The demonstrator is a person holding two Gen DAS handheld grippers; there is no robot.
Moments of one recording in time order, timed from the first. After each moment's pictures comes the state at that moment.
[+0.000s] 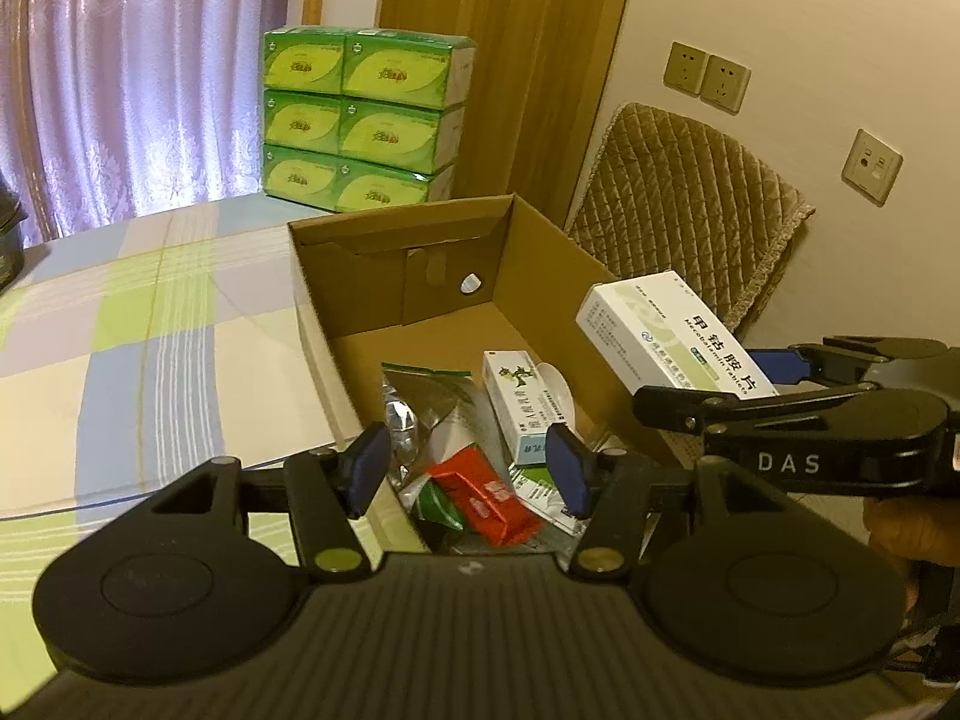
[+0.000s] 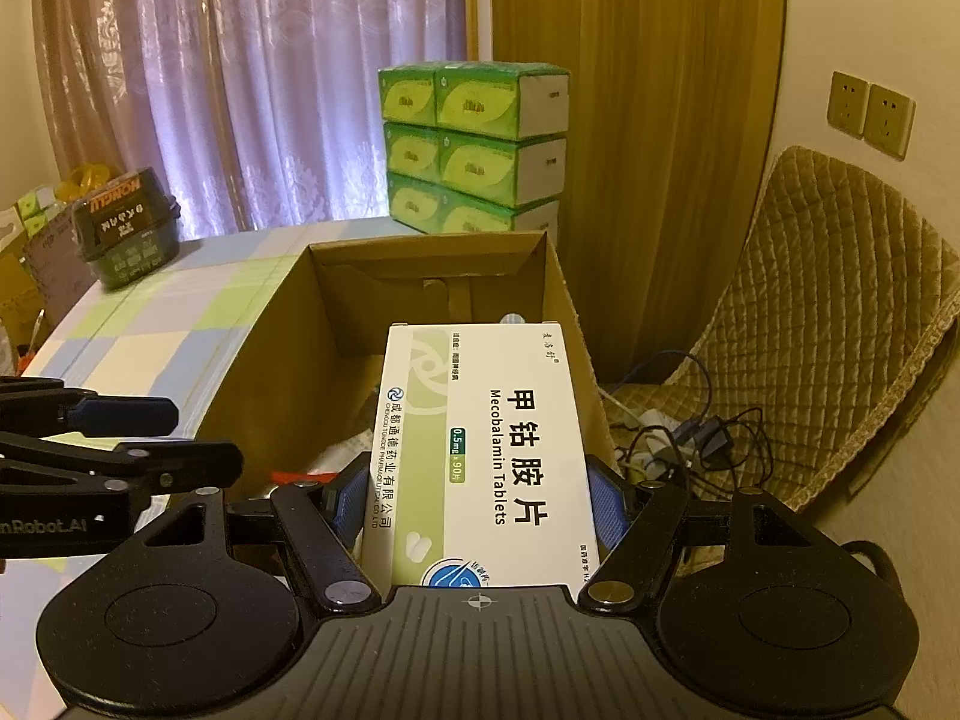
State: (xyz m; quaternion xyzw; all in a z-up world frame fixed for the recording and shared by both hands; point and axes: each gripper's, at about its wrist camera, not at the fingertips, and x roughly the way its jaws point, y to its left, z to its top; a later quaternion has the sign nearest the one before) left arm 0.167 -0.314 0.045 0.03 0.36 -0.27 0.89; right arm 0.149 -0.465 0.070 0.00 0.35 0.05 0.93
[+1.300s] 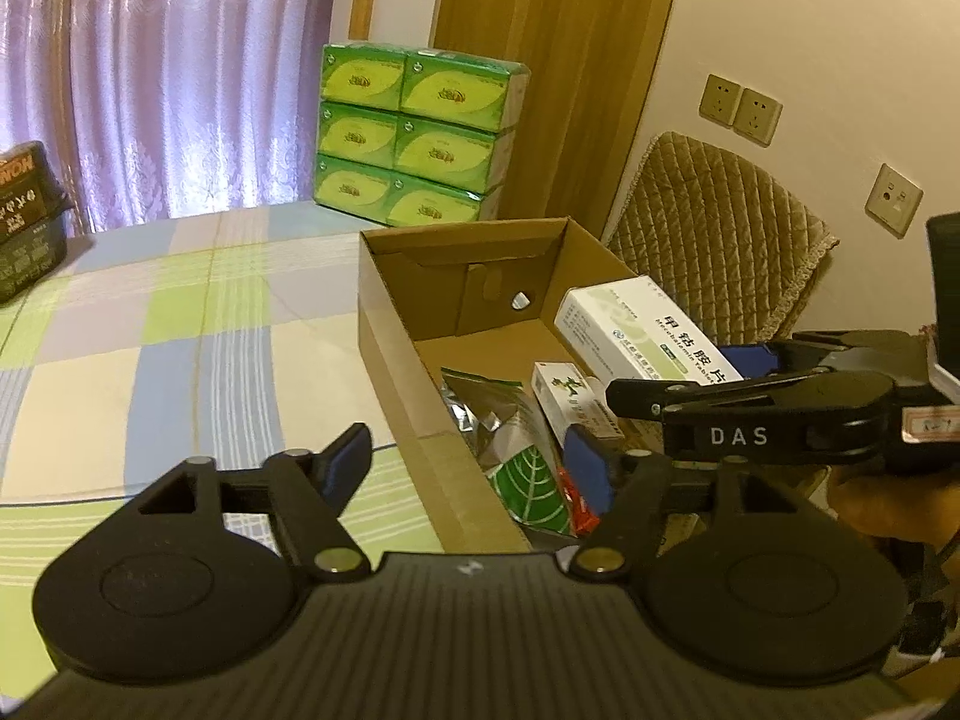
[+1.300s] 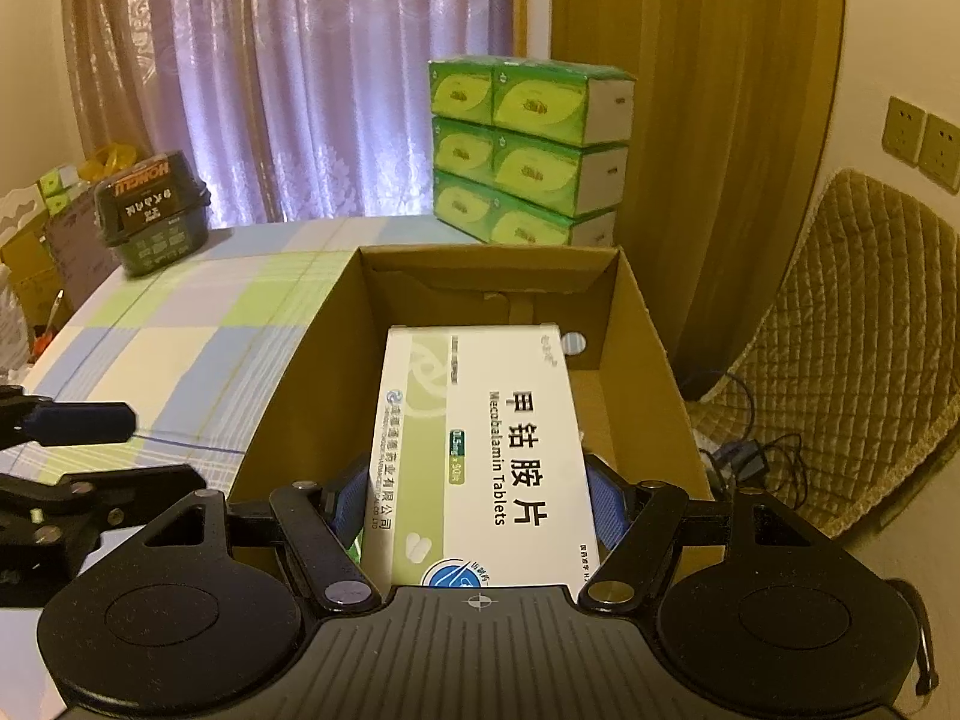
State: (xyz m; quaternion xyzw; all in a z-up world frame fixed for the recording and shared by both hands) left arm 0.166 -0.274 0.053 0.01 0.34 -0.25 0.91; right arm 0.182 -0.427 0.062 -0.02 0.35 0.08 0.93
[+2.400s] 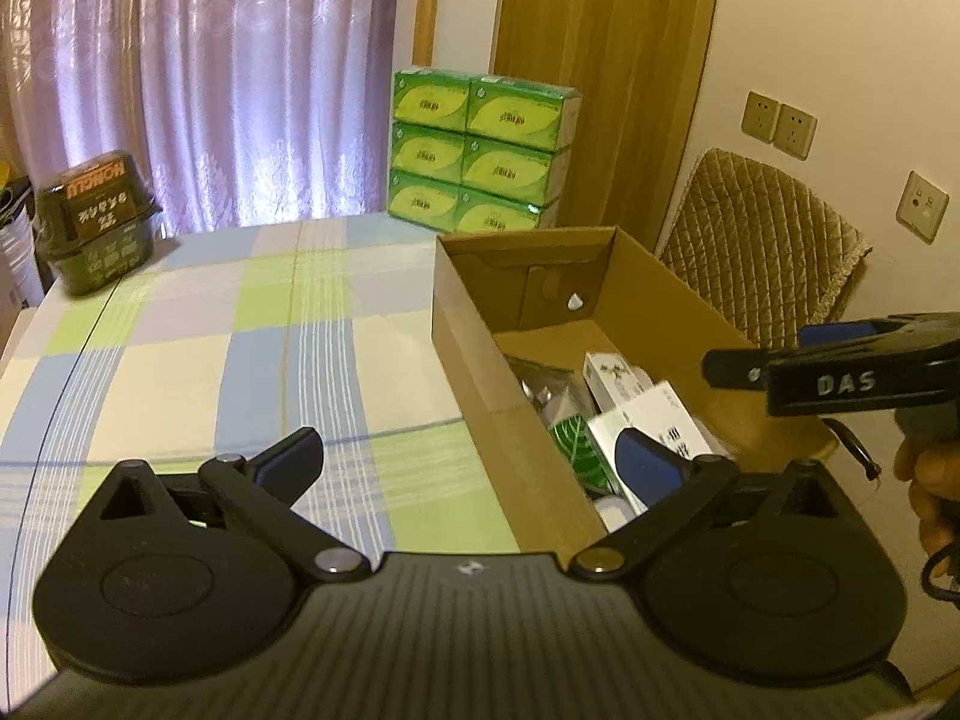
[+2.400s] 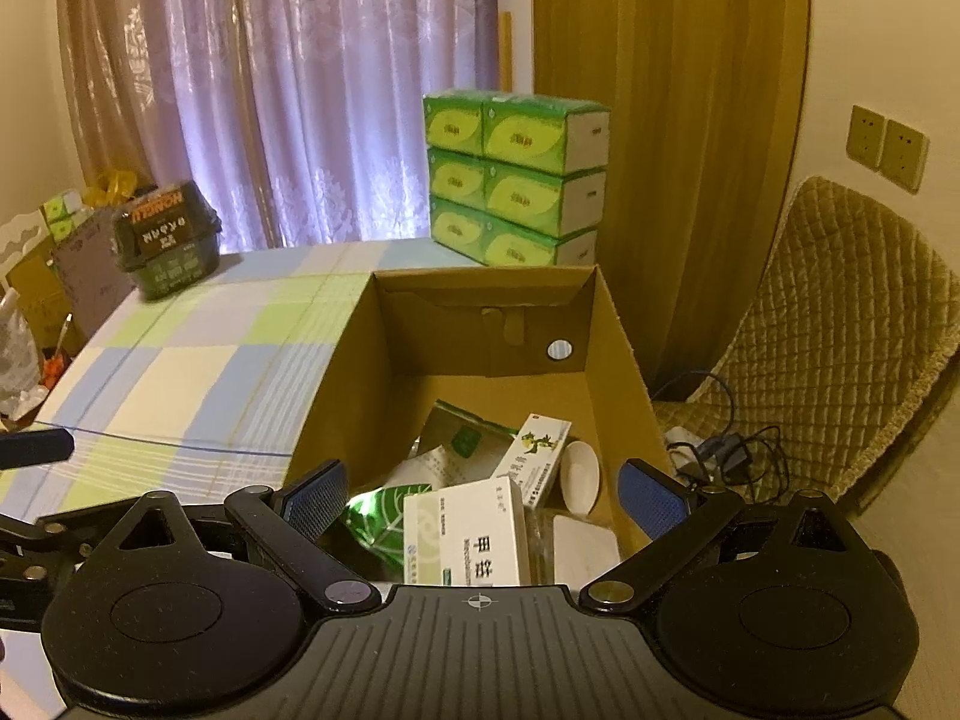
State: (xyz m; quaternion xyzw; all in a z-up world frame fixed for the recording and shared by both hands) left arm 0.106 -0.244 0.072 0.02 0.33 -0.18 0.93; right arm 0.121 -0.426 0.102 0.00 0.34 0.06 0.94
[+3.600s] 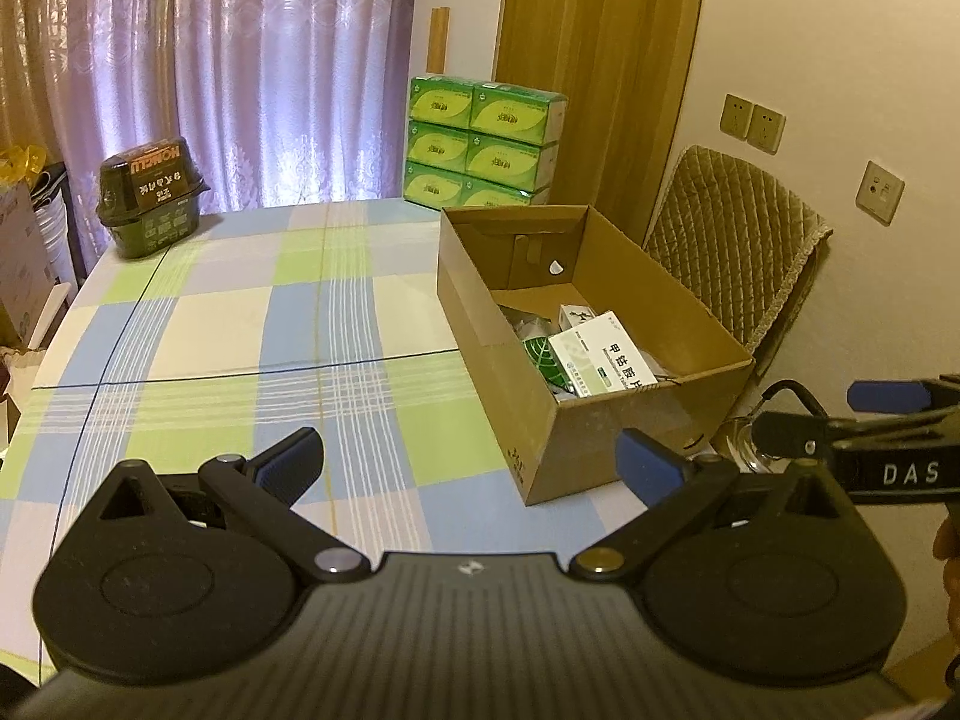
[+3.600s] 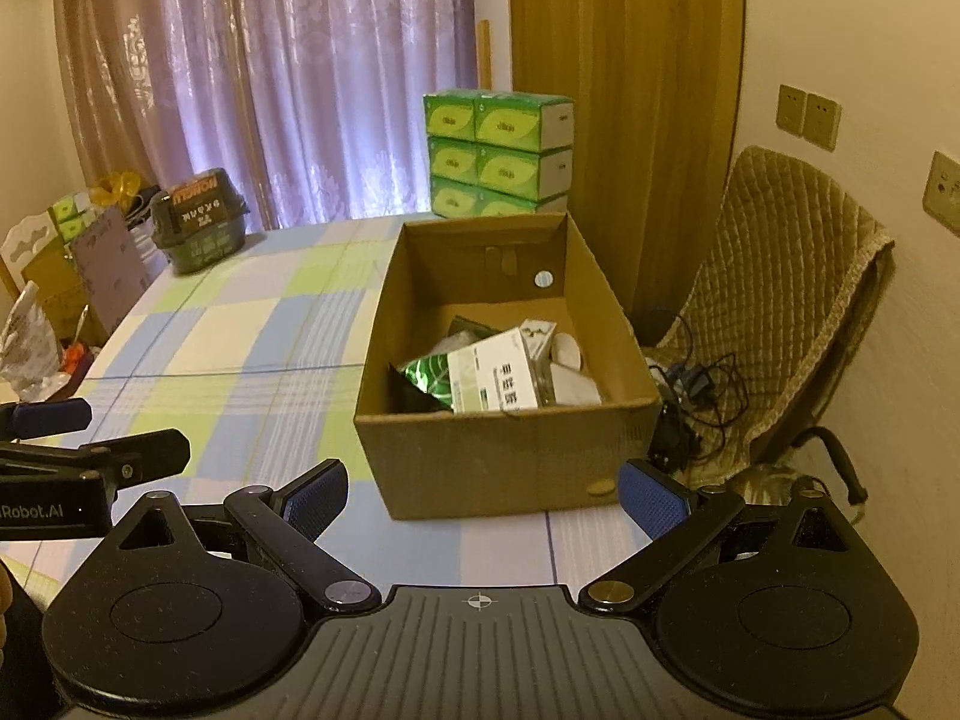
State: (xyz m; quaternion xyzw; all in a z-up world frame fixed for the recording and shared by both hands) left arm -0.015 -0.217 0.095 0.01 0.33 -0.17 0.93; right arm -0.043 -0.399 0.123 0.02 0.35 0.03 0.94
